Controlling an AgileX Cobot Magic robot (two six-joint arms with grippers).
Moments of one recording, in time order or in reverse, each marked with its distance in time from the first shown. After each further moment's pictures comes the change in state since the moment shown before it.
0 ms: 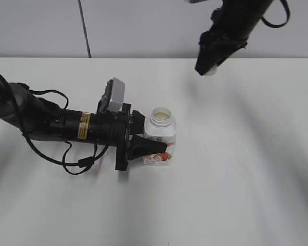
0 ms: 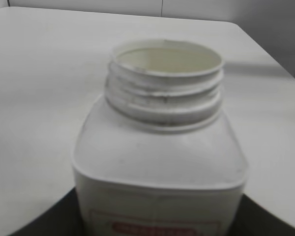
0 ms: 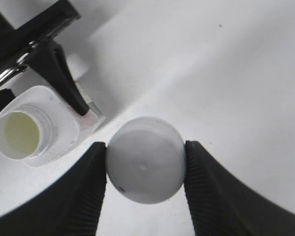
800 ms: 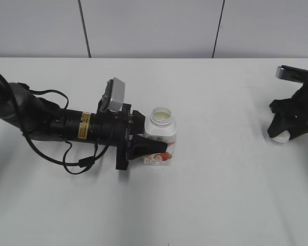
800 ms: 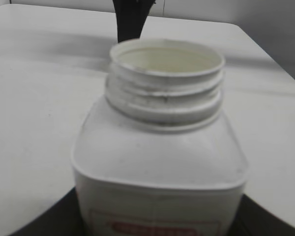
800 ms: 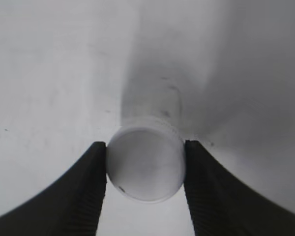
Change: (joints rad) left arm 0.000 0.000 0.000 -0.005 0.004 -0.021; right arm -0.455 -0.008 0.599 0.117 -0.363 0.157
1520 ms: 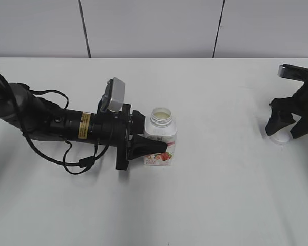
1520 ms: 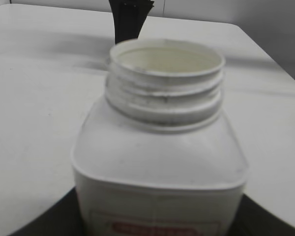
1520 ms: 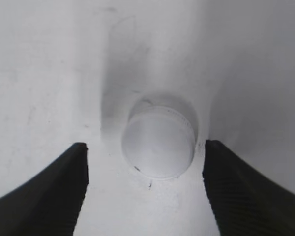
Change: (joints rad) left arm 0.000 0.000 0.000 0.000 0.000 -0.001; right arm -0.003 0.000 0.002 -0.049 -0.039 0.055
